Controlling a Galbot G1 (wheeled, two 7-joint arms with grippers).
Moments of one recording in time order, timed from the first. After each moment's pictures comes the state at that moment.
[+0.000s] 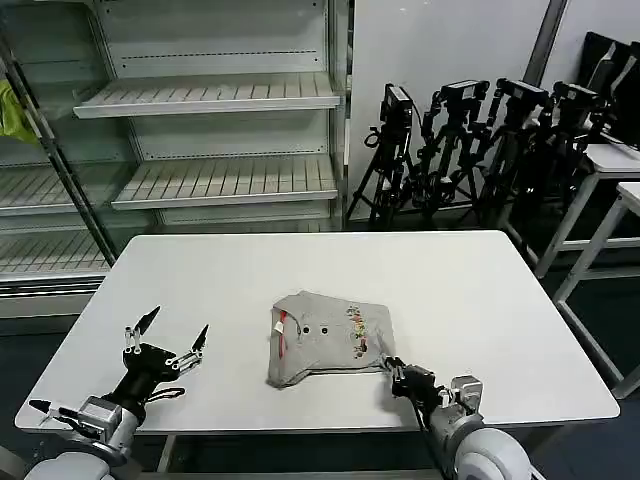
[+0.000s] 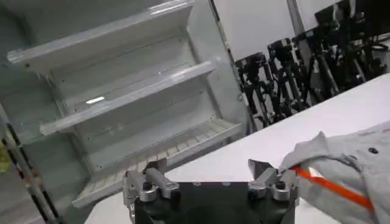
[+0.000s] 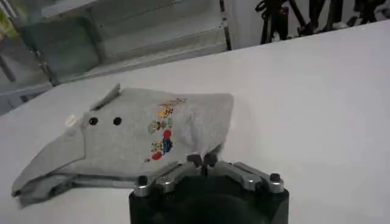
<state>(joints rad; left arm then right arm) 1.56 -1.04 -0.68 -2.24 -0.18 0.28 0.03 -1.22 0.89 0.15 2.07 0.90 -0.37 0.32</state>
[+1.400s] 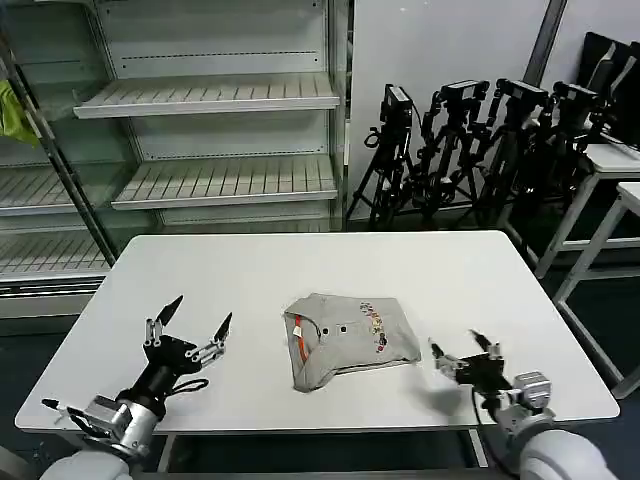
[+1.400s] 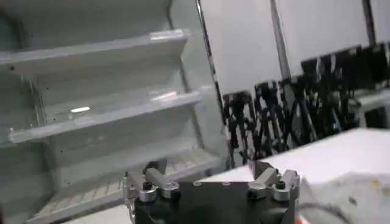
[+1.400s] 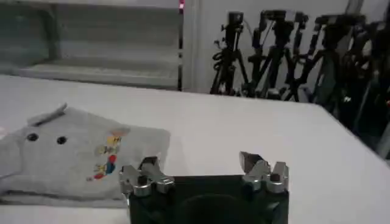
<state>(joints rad) 1.50 -1.08 -0.62 -2.28 -0.29 0.23 0.03 -1.46 0.79 0.52 2.19 0.71 -0.37 0.27</state>
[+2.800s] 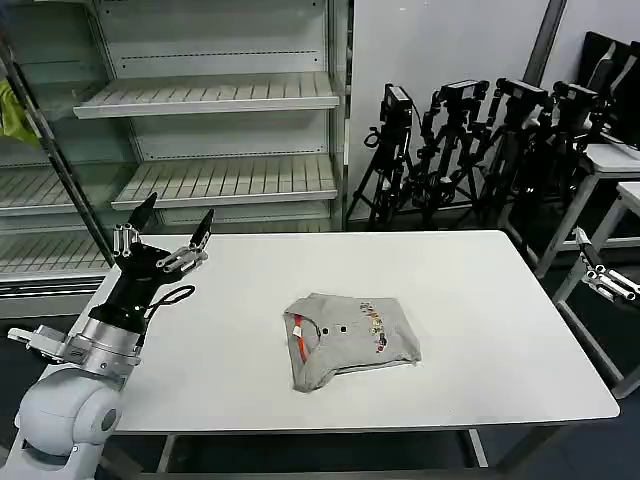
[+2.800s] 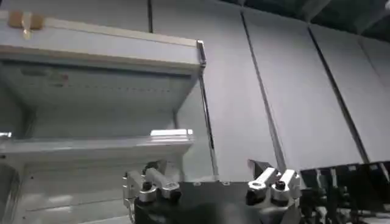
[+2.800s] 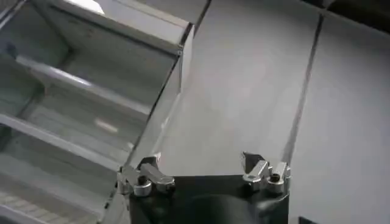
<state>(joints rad) 1.16 -1.06 -0.63 -2.21 -0.51 0.09 0.09 -1.51 0.97 1.23 2.26 0.54 -0.03 -0.22</state>
